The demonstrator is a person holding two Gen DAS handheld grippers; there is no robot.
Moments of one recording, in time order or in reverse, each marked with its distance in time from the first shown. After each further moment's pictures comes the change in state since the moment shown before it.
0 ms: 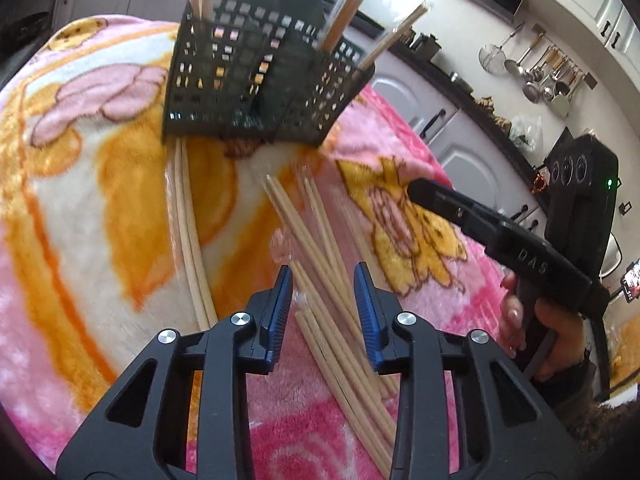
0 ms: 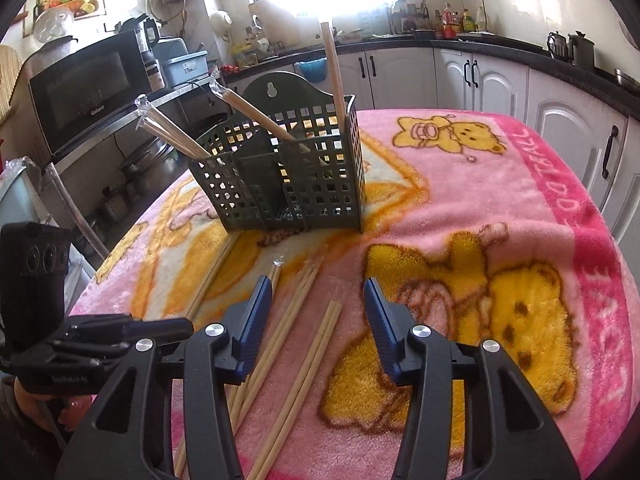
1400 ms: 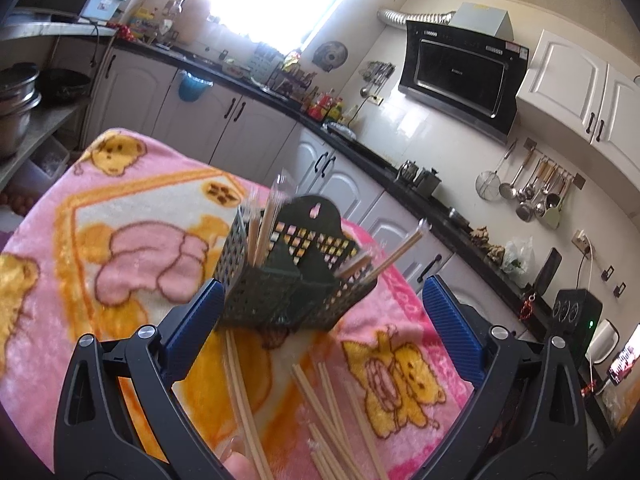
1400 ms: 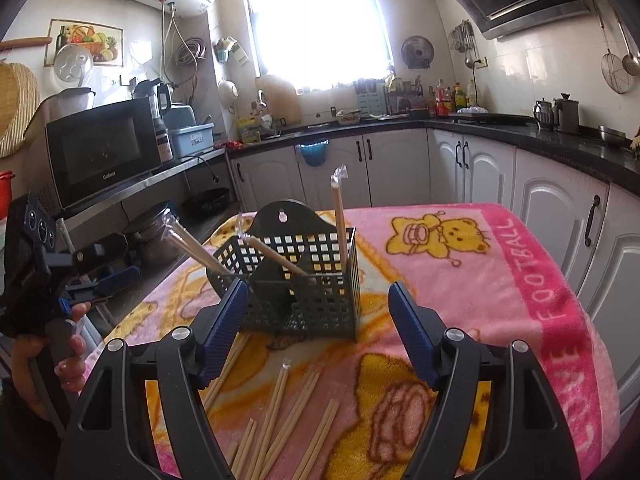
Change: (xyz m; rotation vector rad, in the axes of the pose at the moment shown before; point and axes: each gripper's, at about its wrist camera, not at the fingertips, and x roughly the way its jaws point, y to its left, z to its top) left arm -0.101 0.016 0.074 -0.066 -0.469 0.007; right arm -0.051 0.011 0.047 -0.026 -0.289 -0.024
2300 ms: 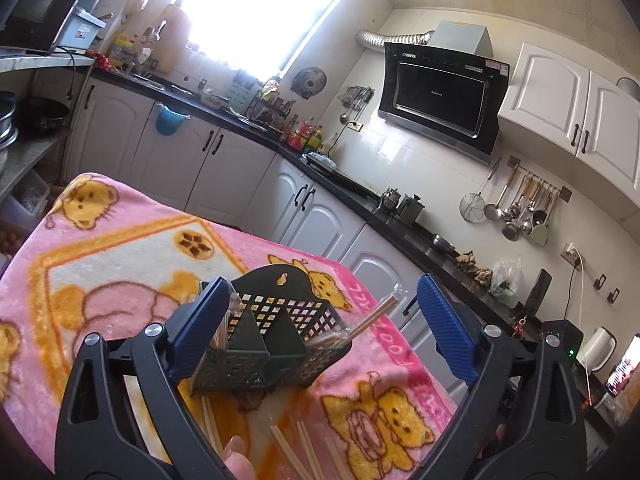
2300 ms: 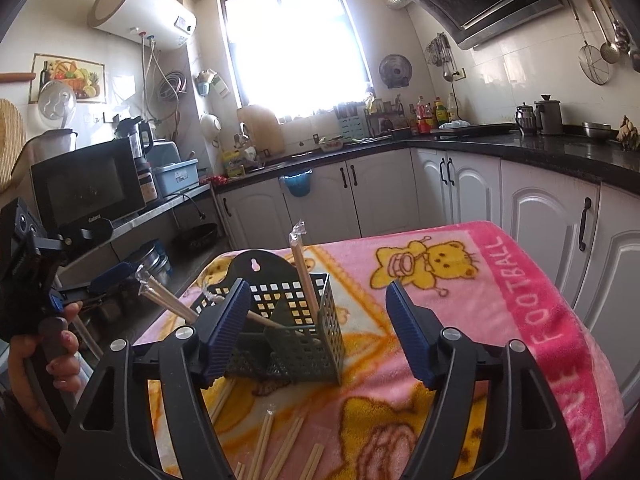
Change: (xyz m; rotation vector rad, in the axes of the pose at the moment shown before) left arm 0.014 -0.024 0.048 0.045 -0.110 -0.057; right arm 0.005 -0.024 0.023 0.070 -0.112 -0.032
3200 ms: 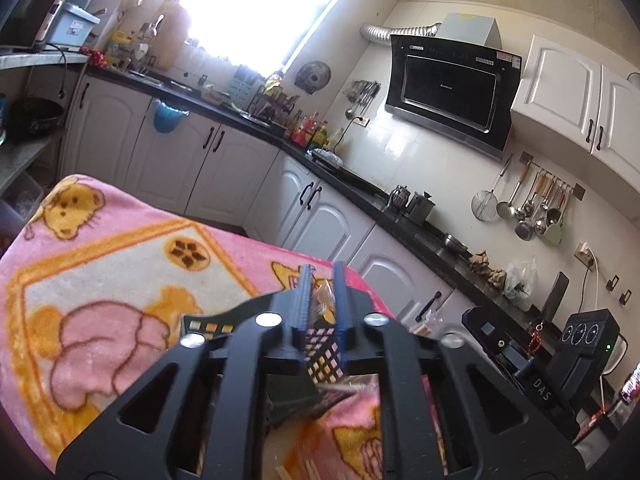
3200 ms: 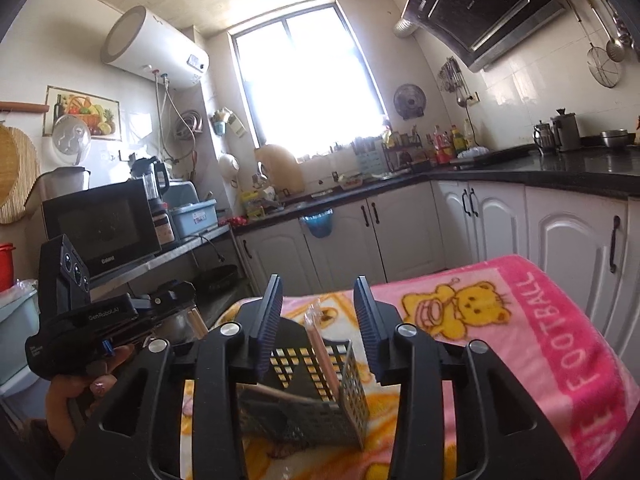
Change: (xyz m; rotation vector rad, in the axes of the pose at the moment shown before) left arm 0.059 0.008 0.011 0.000 0.021 0.014; right arm 0.031 -0.008 0.028 0.037 -0.134 0.083
